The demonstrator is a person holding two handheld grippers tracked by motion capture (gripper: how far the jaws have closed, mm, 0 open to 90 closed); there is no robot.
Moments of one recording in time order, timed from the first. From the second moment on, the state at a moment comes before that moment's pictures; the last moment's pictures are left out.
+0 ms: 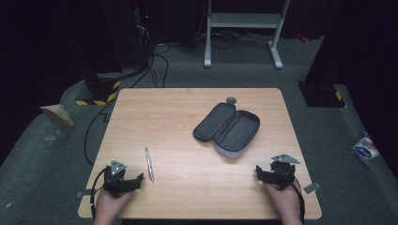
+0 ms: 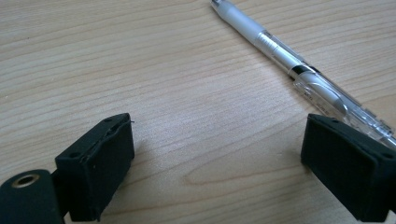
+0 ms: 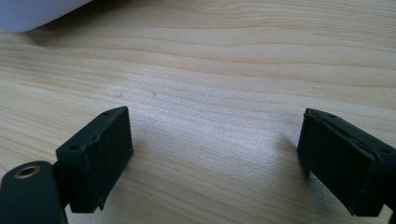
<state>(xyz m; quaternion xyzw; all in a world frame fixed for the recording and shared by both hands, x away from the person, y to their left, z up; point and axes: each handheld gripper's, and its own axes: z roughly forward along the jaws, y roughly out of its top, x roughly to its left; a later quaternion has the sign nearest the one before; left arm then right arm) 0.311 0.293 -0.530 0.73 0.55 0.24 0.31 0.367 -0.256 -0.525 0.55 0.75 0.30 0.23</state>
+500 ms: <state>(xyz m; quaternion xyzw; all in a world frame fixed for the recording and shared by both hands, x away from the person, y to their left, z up) 0.314 0.292 -0.530 0.73 0.55 0.24 0.32 0.368 -0.256 -0.524 0.55 0.74 0.30 0.24</state>
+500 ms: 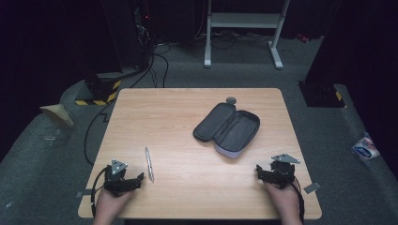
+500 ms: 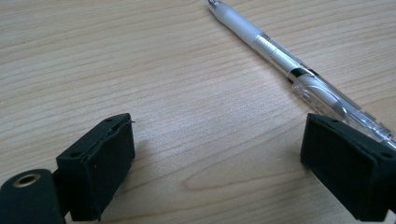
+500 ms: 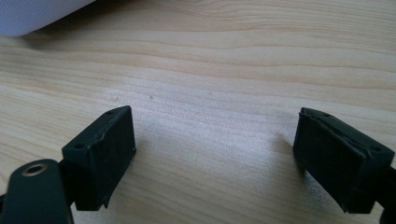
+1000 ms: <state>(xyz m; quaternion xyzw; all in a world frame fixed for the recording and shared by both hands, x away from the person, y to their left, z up) 0.309 0.292 -0.530 0.73 0.55 0.24 0.32 0.365 -0.257 -0.522 0.55 0.74 0.30 0.24</state>
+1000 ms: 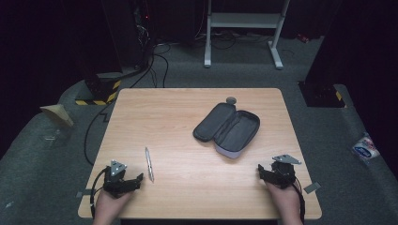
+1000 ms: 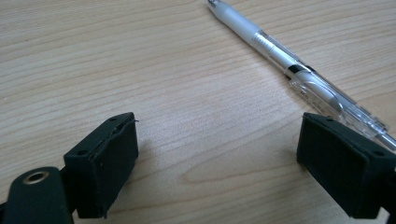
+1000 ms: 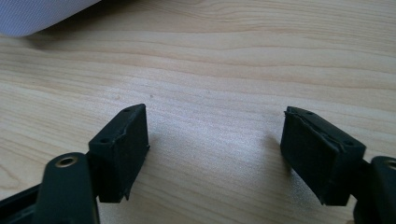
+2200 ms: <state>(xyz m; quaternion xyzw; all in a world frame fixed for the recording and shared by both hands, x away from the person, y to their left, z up) 0.310 0.291 -0.530 0.72 0.57 0.25 0.32 0.384 -0.214 -0.470 0.46 0.75 0.42 0.24</state>
